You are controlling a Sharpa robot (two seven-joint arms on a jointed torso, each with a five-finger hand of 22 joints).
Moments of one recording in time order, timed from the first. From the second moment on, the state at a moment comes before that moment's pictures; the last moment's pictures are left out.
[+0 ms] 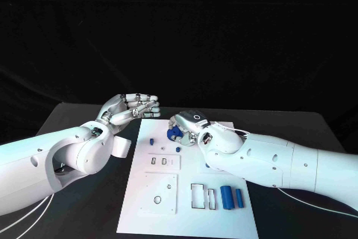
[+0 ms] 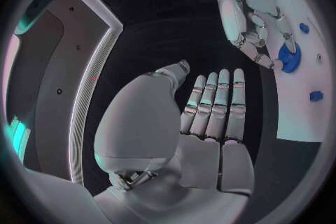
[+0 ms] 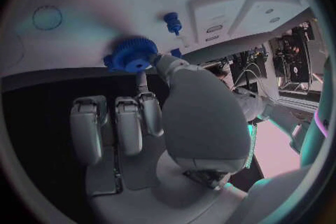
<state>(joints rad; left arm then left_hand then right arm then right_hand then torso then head) 1.25 -0.98 0.00 1.69 -0.12 -0.34 0.41 1.45 -0.17 0.45 0.20 0.06 0.84 0.22 0.23 0.15 0.99 0.19 0.09 0.06 0.92 0.16 0.23 0.19 0.18 0.83 0.28 0.24 0.07 1.26 -0.44 -0.15 1.31 -1.68 -0.50 -0.24 1.37 -0.26 0.49 0.19 0.23 0.89 0.14 0.32 0.49 1.43 0.05 1.41 1.31 1.47 -0.02 1.55 1.31 0.03 1.47 0.09 1.53 1.31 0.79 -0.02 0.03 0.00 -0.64</state>
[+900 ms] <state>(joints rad) 1.25 -0.99 0.00 1.69 -0.12 -0.34 0.41 1.45 -0.17 0.45 0.20 0.06 0.84 0.22 0.23 0.15 0.99 0.19 0.09 0.06 0.92 0.16 0.23 0.19 0.18 0.83 0.28 0.24 0.07 1.29 -0.70 -0.14 1.51 -1.50 -0.55 -0.17 1.31 -0.24 0.41 0.21 0.23 0.86 0.16 0.22 0.47 1.41 0.08 1.39 1.31 1.47 0.00 1.54 1.31 0.03 1.47 0.11 1.50 1.31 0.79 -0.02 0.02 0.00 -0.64</state>
